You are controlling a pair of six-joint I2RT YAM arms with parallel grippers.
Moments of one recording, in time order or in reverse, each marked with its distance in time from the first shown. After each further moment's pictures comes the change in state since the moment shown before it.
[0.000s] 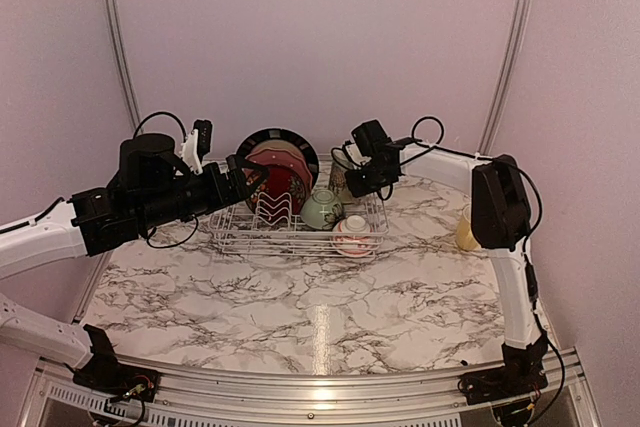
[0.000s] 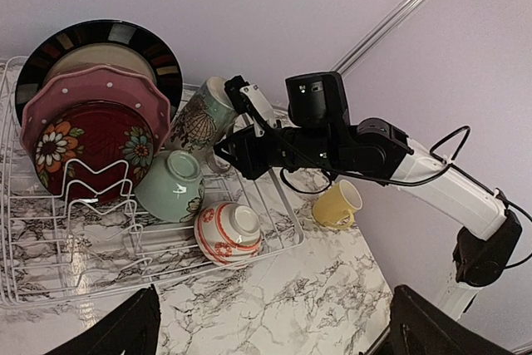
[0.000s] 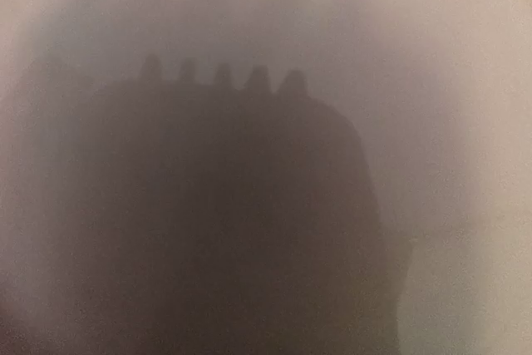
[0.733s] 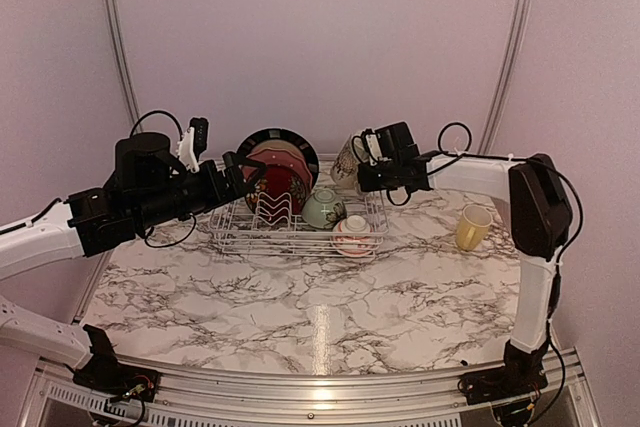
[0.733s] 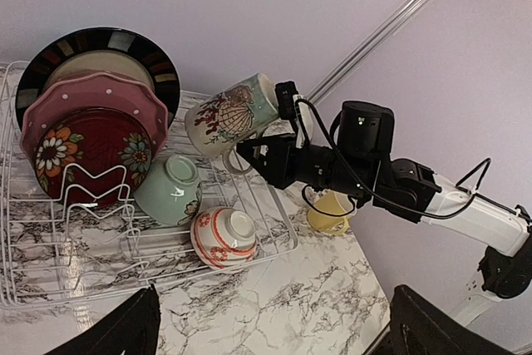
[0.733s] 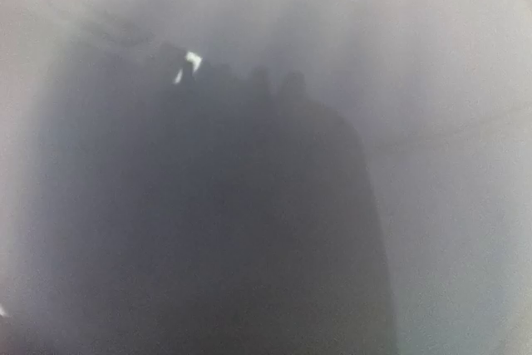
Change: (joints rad) left arm 0.000 -0.016 -0.002 0.007 -0.007 -0.008; right arm -0.003 -0.277 -0.416 0.403 -0.040 0.140
